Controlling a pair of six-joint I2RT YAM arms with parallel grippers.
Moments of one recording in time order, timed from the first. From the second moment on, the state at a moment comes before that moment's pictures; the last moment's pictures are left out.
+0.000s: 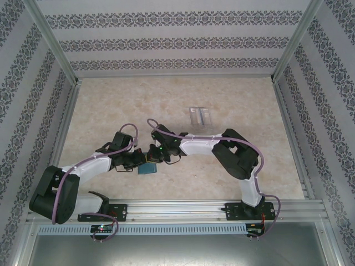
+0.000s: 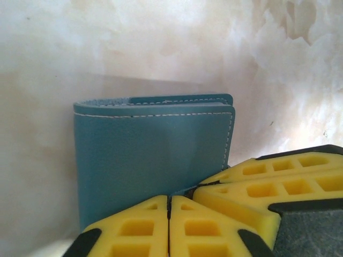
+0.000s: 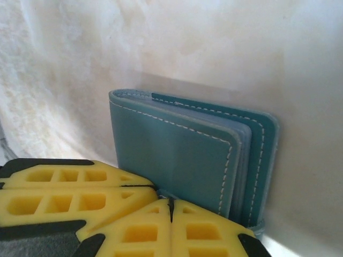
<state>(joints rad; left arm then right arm) -0.32 1.29 0.48 -0.26 0.41 -0.69 0.92 2.03 1.26 -0.23 -0.42 0.97</state>
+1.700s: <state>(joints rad) -0.12 1.22 0.38 -0.31 0.50 -0.74 1.00 2.01 1.35 -0.43 -0.30 0.63</state>
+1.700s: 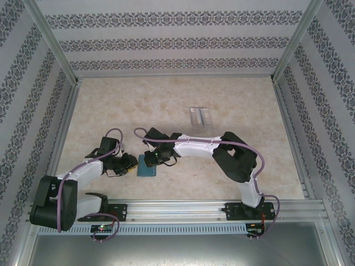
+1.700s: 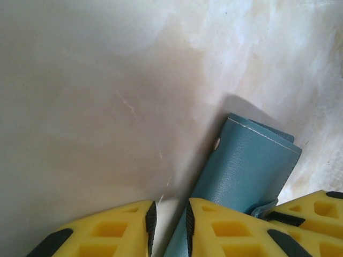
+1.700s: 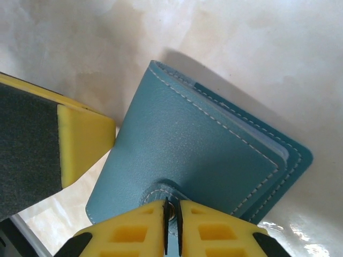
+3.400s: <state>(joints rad) -0.14 1.23 0.43 -0.33 0.50 -0.75 1.04 2.07 1.49 -0.61 -0.23 0.61</state>
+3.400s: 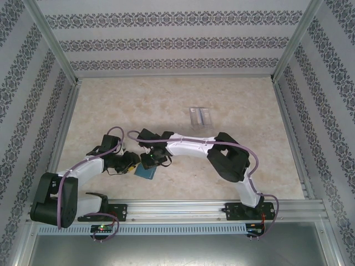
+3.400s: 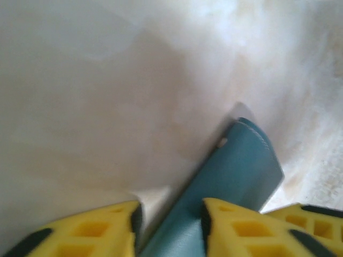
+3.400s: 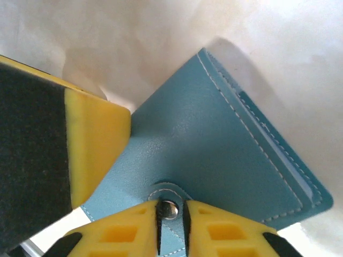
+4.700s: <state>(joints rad) -0.16 0.95 0.34 0.10 -0.17 -0.01 0.18 0.79 0.25 0.13 0.24 0.00</state>
